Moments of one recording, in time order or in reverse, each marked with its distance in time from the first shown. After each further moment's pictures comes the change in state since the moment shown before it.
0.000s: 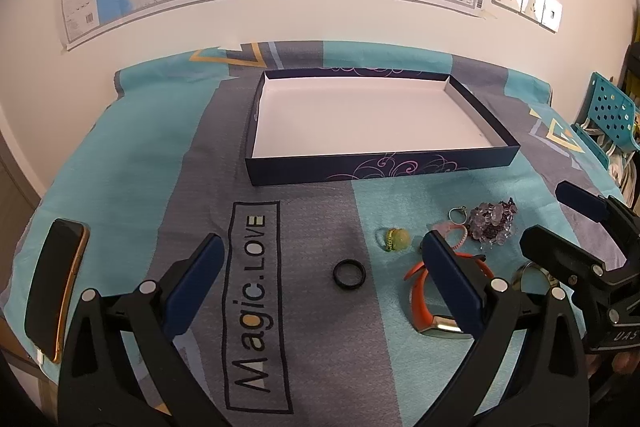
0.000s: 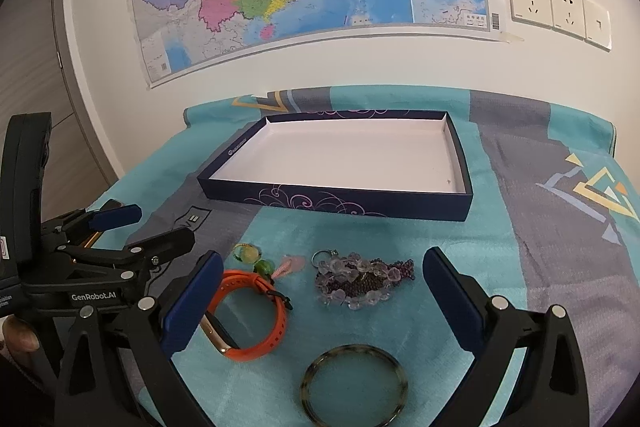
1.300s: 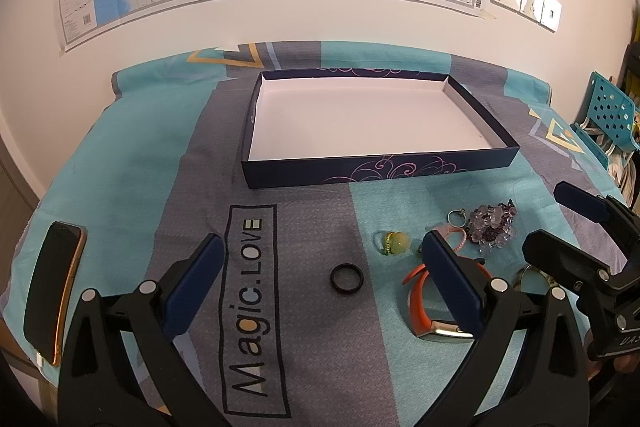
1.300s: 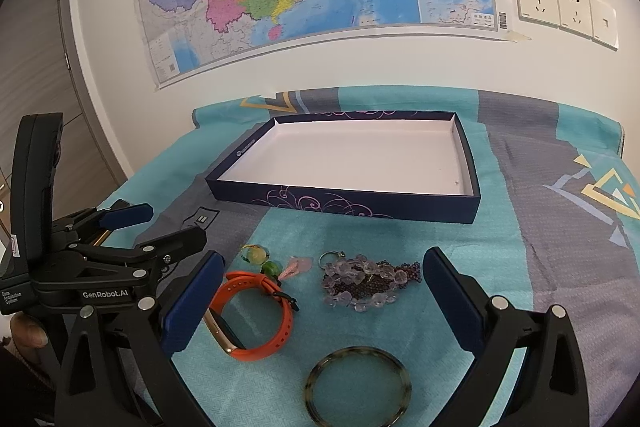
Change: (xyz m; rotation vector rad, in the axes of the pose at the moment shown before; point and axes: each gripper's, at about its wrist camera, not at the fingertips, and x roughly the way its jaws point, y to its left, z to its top) left arm 0.003 -0.002 0.001 -0.001 -0.001 0.000; right arm 0.001 0.000 0.000 0.000 -0.003 0.033
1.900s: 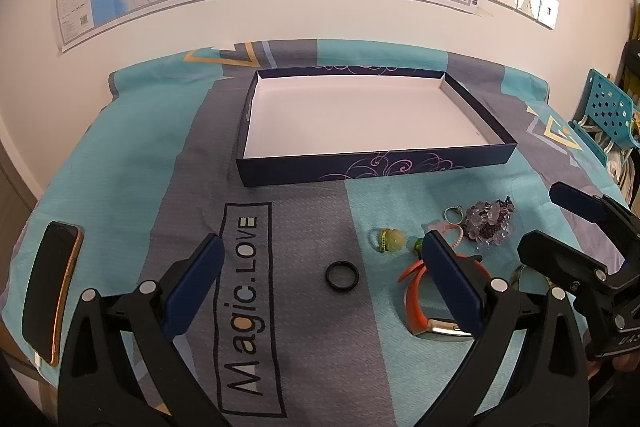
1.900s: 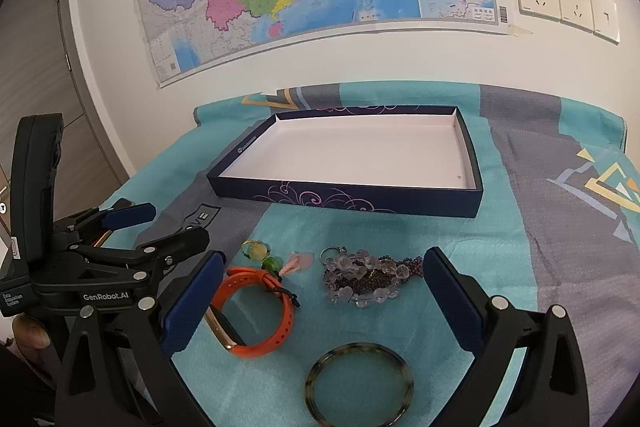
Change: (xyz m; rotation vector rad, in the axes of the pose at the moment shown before) left arm 0.002 -0.005 0.000 0.004 0.002 -0.003; right arm -0.001 -0.002 -0.001 0.010 0.014 0.013
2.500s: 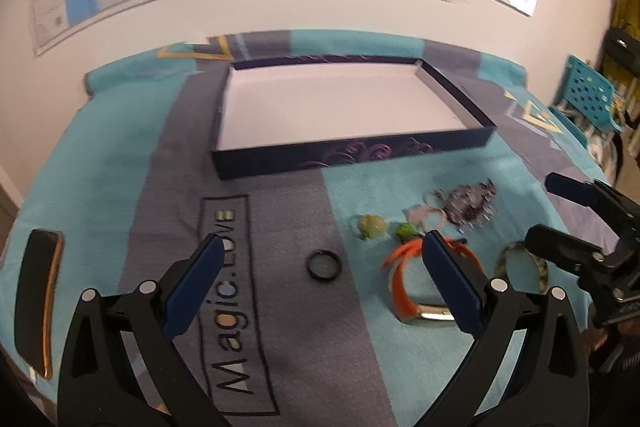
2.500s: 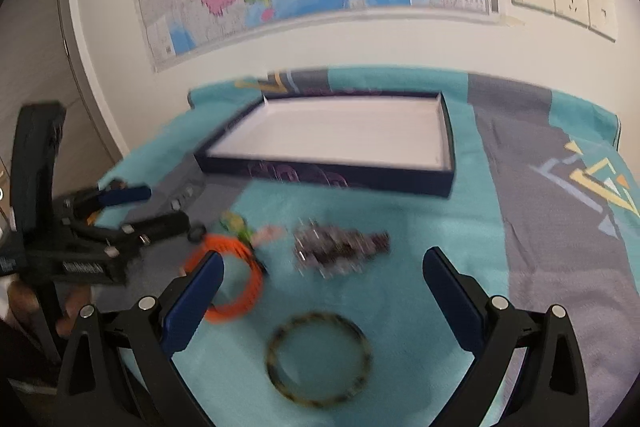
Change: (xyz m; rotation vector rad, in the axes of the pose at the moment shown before) left arm 0.005 -0.004 -0.008 0.062 0.037 -0.109; right arm -0.010 -0.023 -0.013 -0.030 0.078 -0.026
